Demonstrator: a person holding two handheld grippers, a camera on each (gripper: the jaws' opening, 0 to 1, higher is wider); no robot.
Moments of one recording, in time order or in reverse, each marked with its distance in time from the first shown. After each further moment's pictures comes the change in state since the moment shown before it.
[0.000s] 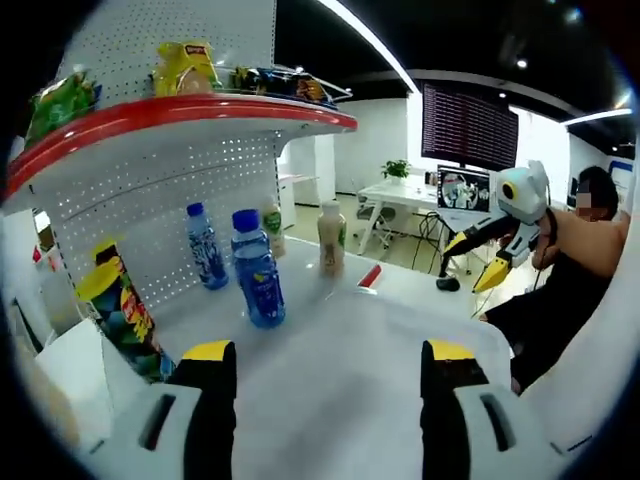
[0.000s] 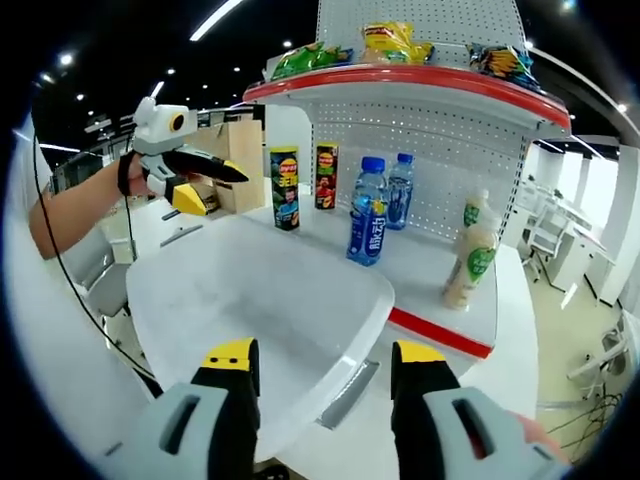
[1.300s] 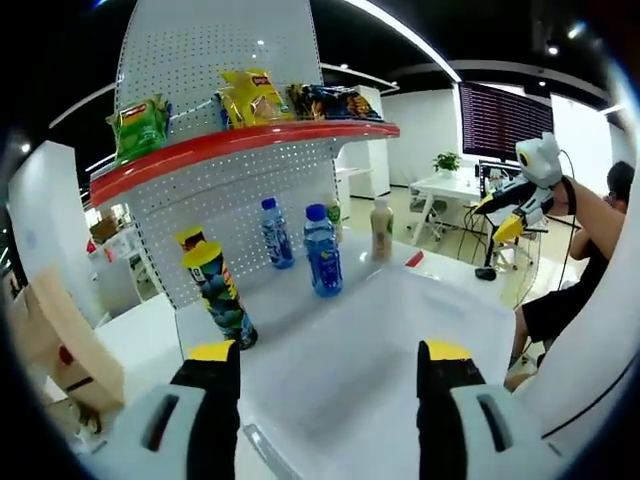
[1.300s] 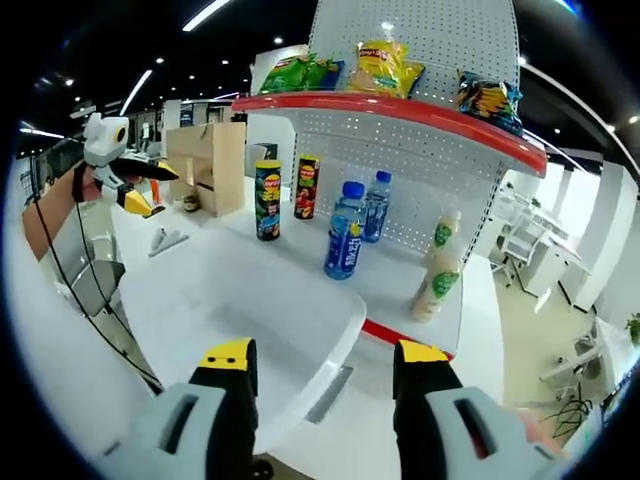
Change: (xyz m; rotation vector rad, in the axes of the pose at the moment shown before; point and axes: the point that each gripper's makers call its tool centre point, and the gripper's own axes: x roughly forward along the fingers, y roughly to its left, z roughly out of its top) left arm -0.104 0.015 -0.008 0.013 0.008 0.242; right arm -0.041 -0.004 0.037 -0.026 0.016 -0.125
